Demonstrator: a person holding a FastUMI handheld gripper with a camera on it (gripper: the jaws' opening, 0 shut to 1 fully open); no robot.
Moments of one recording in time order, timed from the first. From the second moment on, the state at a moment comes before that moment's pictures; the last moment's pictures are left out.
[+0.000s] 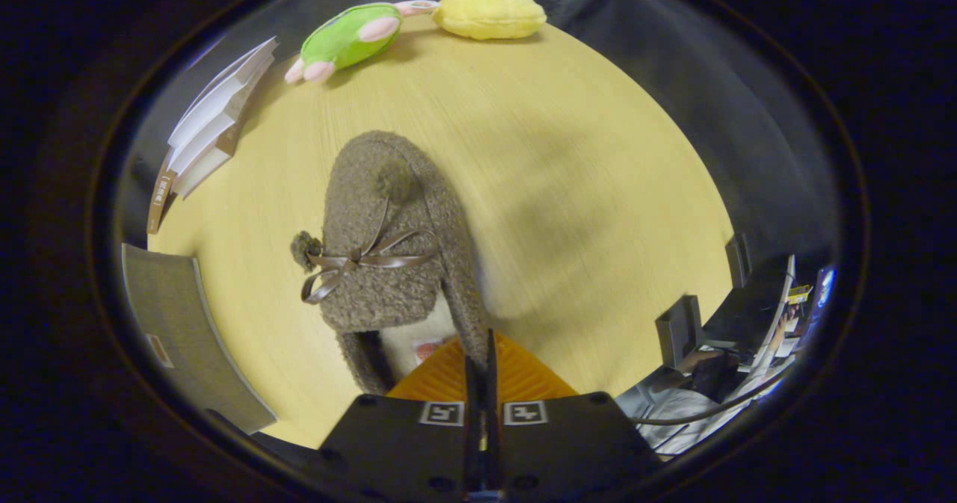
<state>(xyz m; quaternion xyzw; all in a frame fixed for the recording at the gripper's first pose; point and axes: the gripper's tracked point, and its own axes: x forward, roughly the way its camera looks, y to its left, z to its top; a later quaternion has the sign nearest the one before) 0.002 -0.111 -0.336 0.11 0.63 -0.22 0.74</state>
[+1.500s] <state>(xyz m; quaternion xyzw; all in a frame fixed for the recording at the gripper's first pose) -0.006 0.091 -0.099 -0.08 0.52 -0.27 0.81</state>
